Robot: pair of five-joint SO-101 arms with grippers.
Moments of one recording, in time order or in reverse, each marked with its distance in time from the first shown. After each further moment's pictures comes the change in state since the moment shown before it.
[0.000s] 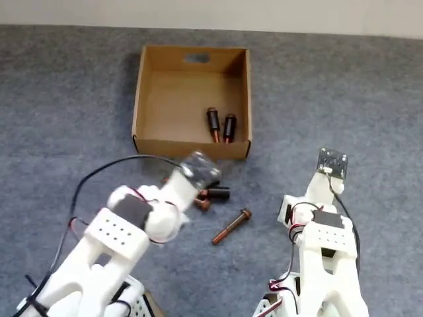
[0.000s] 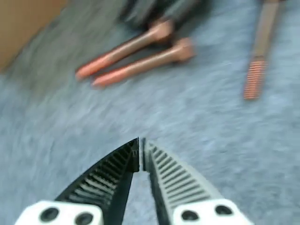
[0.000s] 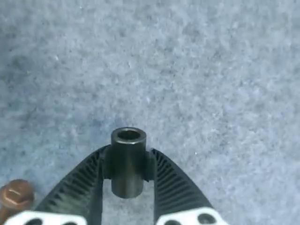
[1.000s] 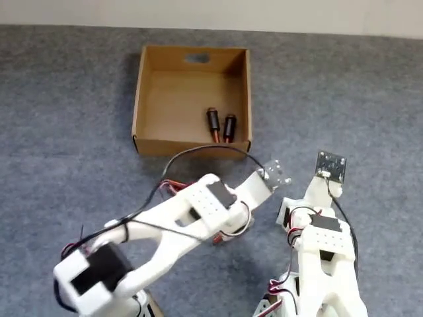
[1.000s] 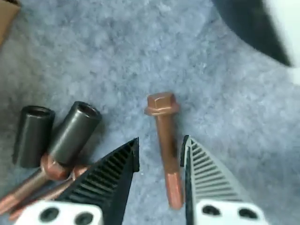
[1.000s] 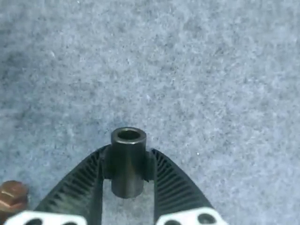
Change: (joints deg) left arm 16.8 45.7 -24.4 -17.1 8.0; right arm 0.0 0.0 3.2 -4.0 0.0
